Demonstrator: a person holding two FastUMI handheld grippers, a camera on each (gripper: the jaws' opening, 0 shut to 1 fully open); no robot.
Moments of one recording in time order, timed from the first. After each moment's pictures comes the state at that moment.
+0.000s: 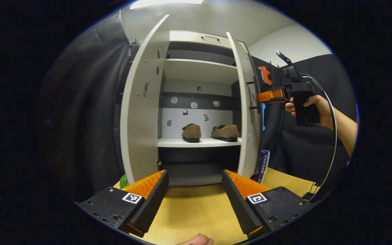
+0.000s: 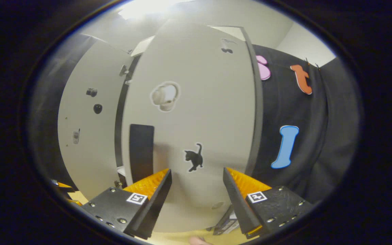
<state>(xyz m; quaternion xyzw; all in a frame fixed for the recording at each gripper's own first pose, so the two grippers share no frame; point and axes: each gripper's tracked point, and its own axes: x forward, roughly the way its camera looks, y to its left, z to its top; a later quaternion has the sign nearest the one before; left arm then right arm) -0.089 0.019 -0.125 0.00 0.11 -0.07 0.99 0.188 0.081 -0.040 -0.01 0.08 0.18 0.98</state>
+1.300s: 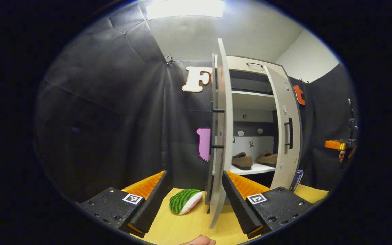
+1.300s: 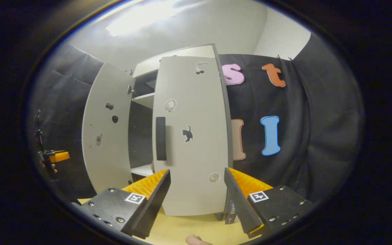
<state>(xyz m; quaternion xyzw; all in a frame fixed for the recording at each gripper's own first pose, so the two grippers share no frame) -0.089 0.198 -0.006 0.00 0.03 0.05 1.00 0.045 0.008 -0.072 0.08 0.04 0.18 0.98</state>
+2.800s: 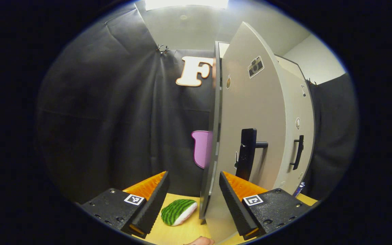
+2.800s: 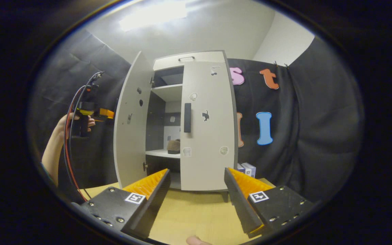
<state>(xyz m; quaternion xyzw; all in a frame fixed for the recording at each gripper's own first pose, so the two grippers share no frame) 0.036 0.175 0.029 -0.02 0.09 0.04 1.00 -0.104 0.036 -0.125 0.06 0.05 0.14 0.99</state>
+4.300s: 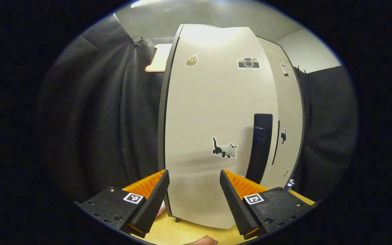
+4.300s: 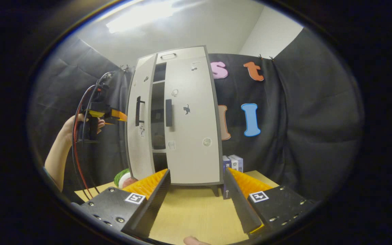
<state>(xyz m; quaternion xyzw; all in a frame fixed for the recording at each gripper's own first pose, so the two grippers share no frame) 0.085 0.060 -0.013 0.00 0.13 0.00 0.99 -0.100 -0.017 -0.160 0.09 0.07 0.10 0.99</state>
